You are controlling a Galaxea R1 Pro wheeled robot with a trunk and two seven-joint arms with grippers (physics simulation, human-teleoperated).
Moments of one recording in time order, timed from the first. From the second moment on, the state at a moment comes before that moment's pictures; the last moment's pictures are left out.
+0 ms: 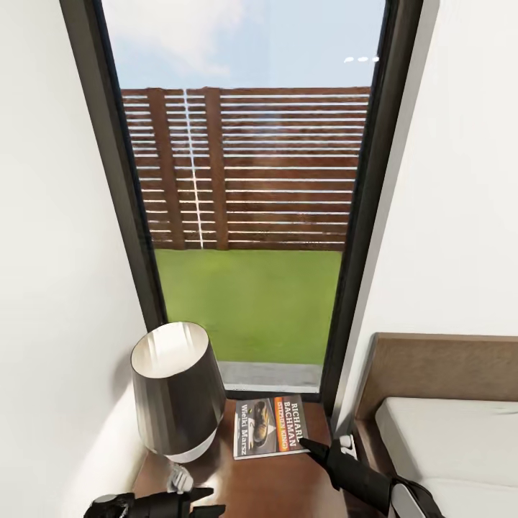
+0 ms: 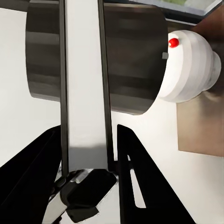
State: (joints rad) left arm -0.40 0.03 0.39 -0.41 -0.33 0.09 -1.33; right arm -0.25 -0.11 0.02 -0.81 -0.82 0.70 0.77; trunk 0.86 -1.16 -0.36
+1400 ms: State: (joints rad) left arm -0.40 0.04 0.39 -0.52 -0.25 0.19 -1.48; right arm -0.25 -0.11 0.02 -0.81 -0.82 0.70 0.77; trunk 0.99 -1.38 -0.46
